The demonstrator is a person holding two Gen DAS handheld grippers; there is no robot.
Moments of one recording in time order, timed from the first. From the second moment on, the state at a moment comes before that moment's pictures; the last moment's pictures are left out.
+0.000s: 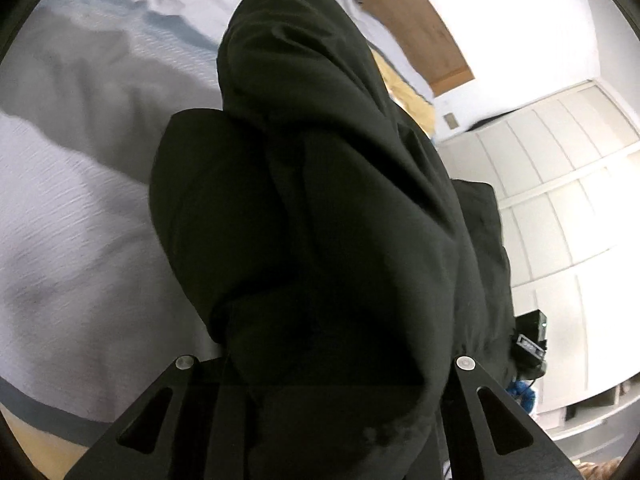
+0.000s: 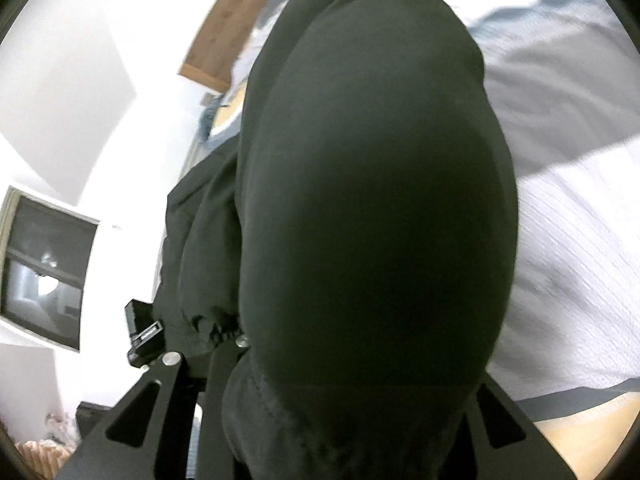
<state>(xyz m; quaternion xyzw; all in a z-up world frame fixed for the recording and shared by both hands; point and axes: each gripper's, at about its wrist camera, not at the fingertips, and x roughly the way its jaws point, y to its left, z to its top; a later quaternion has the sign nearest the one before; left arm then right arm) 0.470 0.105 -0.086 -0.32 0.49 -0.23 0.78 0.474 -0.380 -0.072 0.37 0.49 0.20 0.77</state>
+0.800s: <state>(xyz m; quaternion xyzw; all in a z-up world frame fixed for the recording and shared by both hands) 0.424 0.151 -0.073 -0.23 0.37 -0.11 0.89 0.412 -0.442 -0.089 0.25 0.39 0.03 0.89</state>
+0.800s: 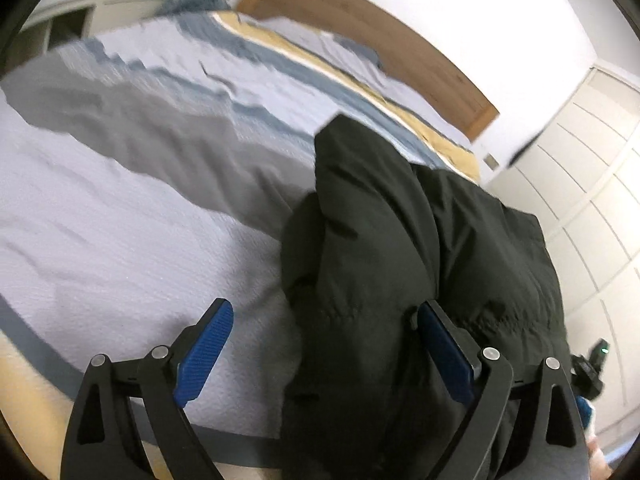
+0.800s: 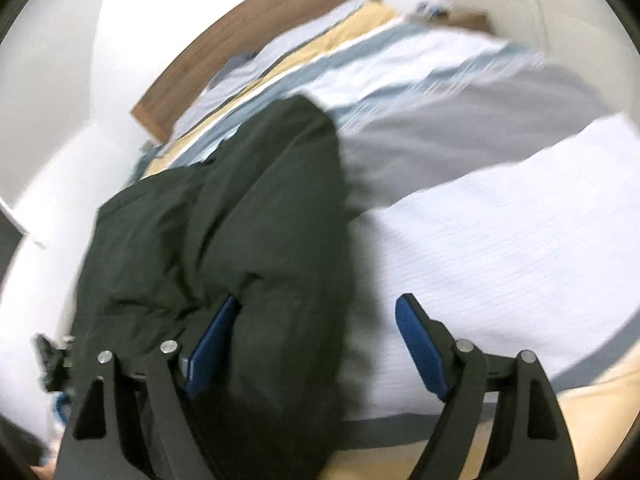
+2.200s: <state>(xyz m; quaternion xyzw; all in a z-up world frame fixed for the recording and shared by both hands) 0.163 -0.018 0.038 0.00 0.26 -0.04 0.97 0.169 -0.239 0.020 0.02 0.32 -0.03 0.95</state>
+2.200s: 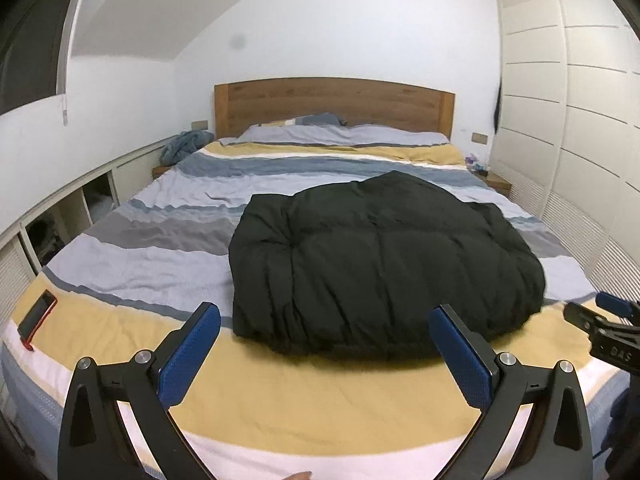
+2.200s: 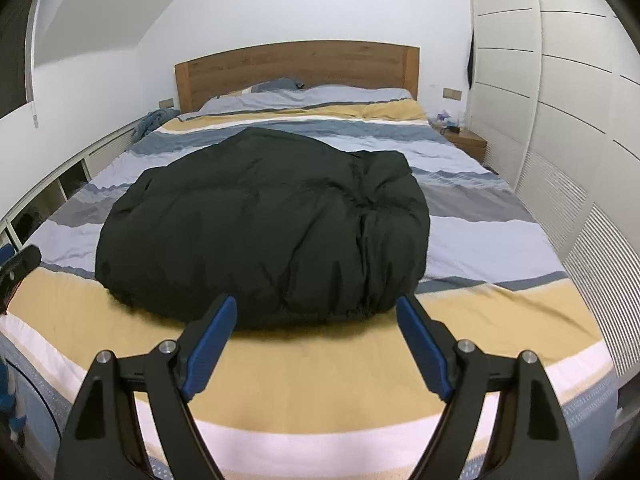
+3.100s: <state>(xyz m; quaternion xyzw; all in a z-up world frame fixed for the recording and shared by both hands) 0.080 -0.012 0.045 0.00 0.25 -0.04 0.97 0.082 -0.224 0.042 -0.01 0.30 -0.07 0.95</state>
